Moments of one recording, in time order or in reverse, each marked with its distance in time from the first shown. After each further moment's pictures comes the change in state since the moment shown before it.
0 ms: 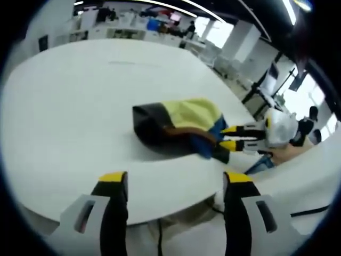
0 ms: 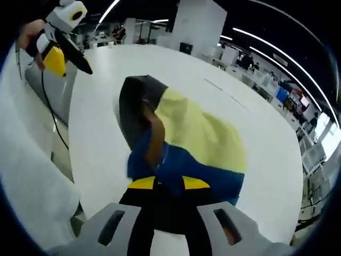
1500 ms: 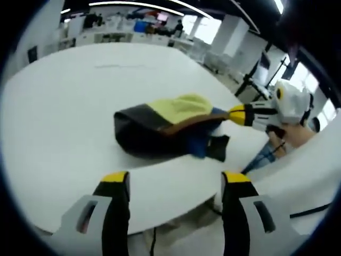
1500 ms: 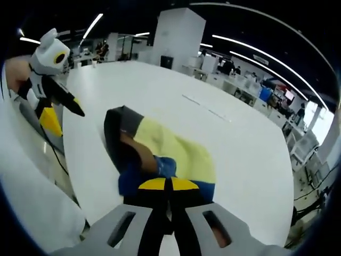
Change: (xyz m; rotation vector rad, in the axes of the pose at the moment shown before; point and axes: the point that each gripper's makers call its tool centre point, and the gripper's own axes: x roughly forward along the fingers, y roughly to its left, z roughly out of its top) left arm 0.024 -0.020 -0.001 0.128 -0.009 -0.022; right arm -0.044 -0.036 0.035 0.126 -0.105 -0.112
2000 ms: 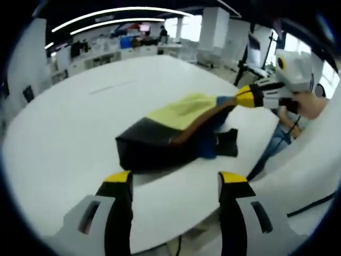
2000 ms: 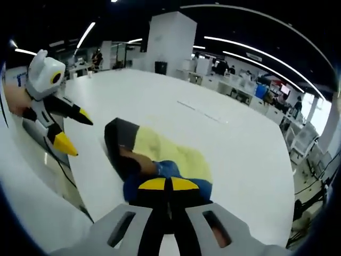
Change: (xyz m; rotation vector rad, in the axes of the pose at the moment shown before) left arm 0.010 0.001 0.010 0.239 -0.036 0.069; right arm -0.016 -0.005 0.019 0.069 -0.042 -0.005
